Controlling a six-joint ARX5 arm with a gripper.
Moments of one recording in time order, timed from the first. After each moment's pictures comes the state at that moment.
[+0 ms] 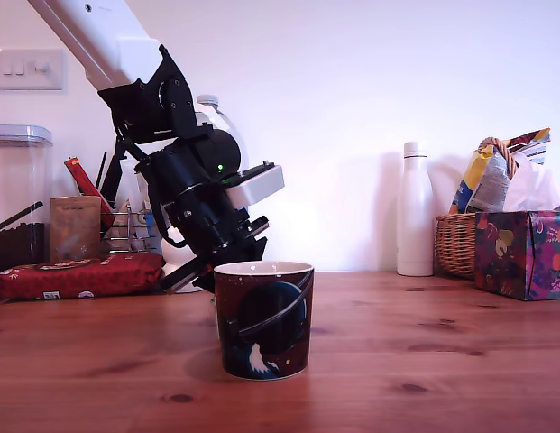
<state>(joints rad) -0.49 2.20 1.62 -0.67 0.44 1.58</state>
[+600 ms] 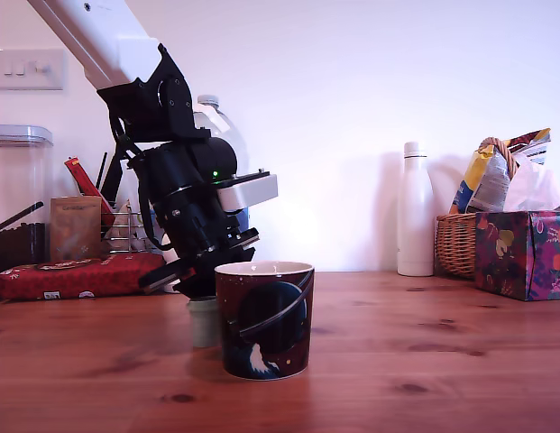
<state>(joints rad) -0.49 2.20 1.63 -0.80 0.39 1.58</state>
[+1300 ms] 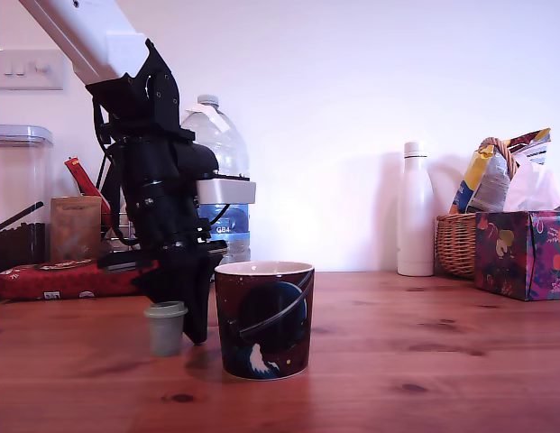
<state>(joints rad) -0.45 2.18 1.64 -0.99 0.33 1.52</state>
